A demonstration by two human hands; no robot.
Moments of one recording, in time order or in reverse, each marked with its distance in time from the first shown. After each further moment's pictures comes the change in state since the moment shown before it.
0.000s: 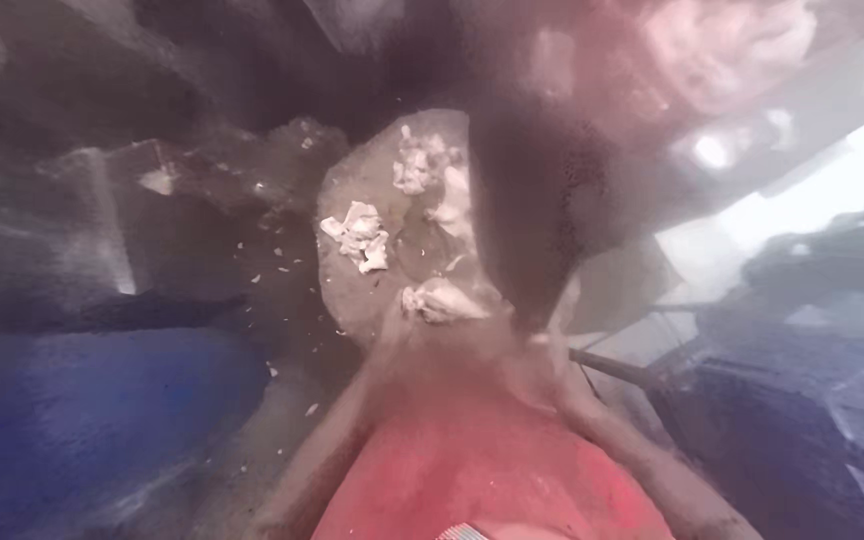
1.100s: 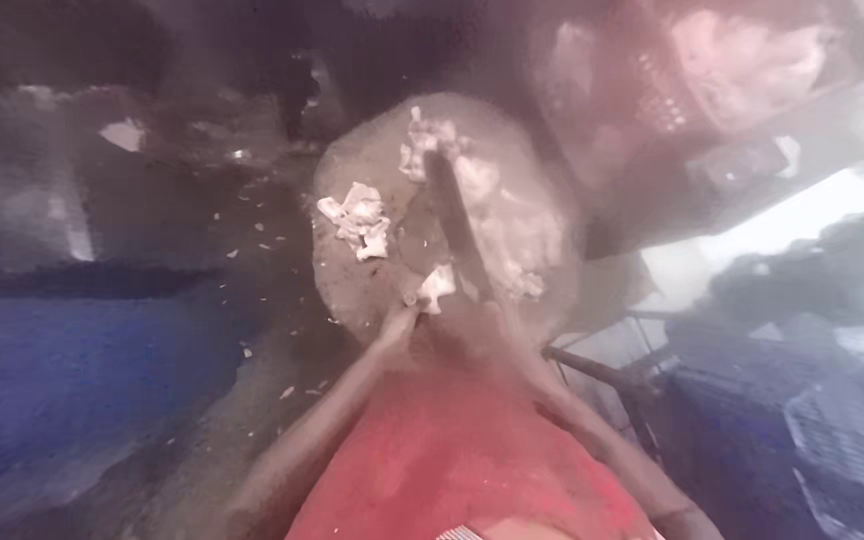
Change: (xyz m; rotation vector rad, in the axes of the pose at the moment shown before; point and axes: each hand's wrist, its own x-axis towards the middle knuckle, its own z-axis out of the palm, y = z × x) left_hand -0.005 0.010 0.012 -0.802 -0.073 -0.328; right_hand 0.025 0.036 0.033 -0.263 -0.215 0.400
